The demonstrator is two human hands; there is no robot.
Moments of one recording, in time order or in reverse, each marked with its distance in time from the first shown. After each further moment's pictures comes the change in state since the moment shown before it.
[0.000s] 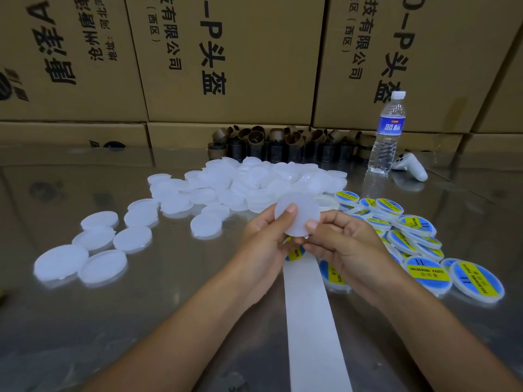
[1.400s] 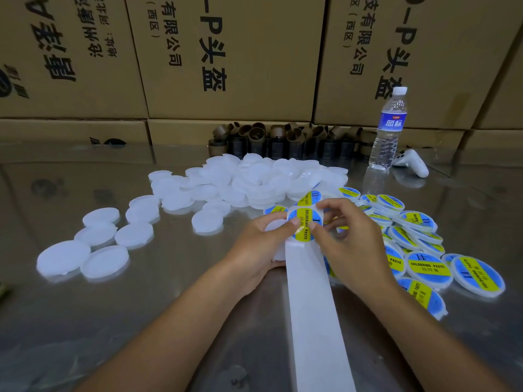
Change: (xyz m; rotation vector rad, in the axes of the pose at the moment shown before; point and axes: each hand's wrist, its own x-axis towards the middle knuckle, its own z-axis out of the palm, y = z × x) left_hand 0.000 0.003 -0.007 0.253 0.169 -0.249; right_hand 0.008 0.019 -0.009 -0.862 0.301 -0.466
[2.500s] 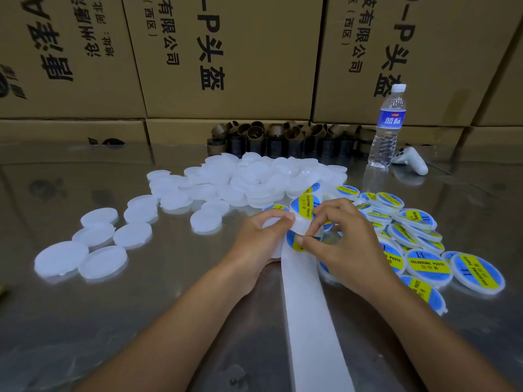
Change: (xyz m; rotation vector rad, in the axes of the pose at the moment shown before) left_hand 0.002 0.000 0.002 0.157 0.127 0.068; right_hand -0.002 -0.003 -0.004 -0.026 -0.148 -0.083
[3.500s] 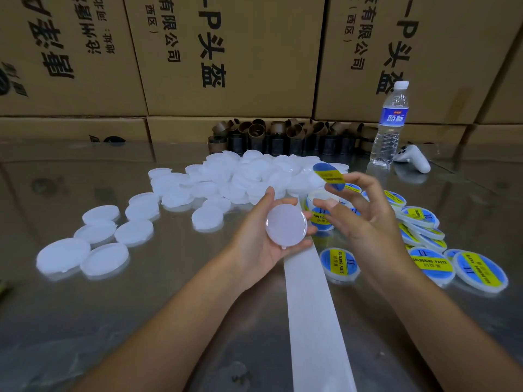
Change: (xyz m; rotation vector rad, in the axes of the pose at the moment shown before) left_hand 0.001 0.008 -0.005 -0.487 -0.257 -0.119; right_hand 0.006 -0.013 -0.012 0.683 0.133 0.231
